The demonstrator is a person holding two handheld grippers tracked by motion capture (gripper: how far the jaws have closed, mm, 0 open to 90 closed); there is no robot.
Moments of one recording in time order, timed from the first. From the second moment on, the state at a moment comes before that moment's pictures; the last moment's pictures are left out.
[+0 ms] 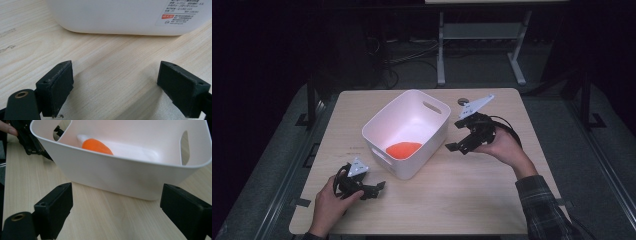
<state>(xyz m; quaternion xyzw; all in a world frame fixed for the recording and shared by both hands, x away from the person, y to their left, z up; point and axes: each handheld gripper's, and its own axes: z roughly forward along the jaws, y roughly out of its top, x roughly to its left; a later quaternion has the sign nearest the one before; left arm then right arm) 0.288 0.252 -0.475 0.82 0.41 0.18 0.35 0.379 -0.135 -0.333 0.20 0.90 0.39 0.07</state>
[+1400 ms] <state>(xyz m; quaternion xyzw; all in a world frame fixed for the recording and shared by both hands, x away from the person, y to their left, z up) 0.288 0.252 -0.476 0.83 0.40 0.18 0.35 0.296 -0.221 -0.445 0.39 0.82 0.38 0.16</state>
